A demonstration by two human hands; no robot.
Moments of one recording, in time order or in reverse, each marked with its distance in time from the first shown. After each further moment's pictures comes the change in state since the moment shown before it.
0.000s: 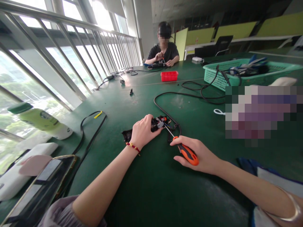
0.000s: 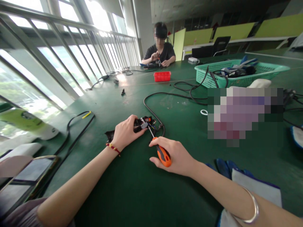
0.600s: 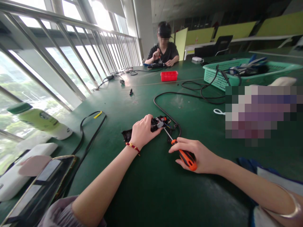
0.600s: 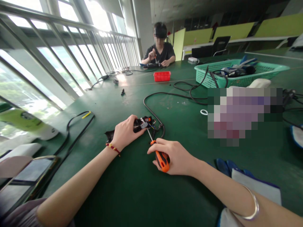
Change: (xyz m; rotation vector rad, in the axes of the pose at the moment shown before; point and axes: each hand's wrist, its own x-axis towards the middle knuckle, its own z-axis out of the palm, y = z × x) left_hand 0.000 -0.001 0.001 0.003 -0.014 -0.002; right_hand 0.000 0.003 0.000 -0.066 -0.094 -0.106
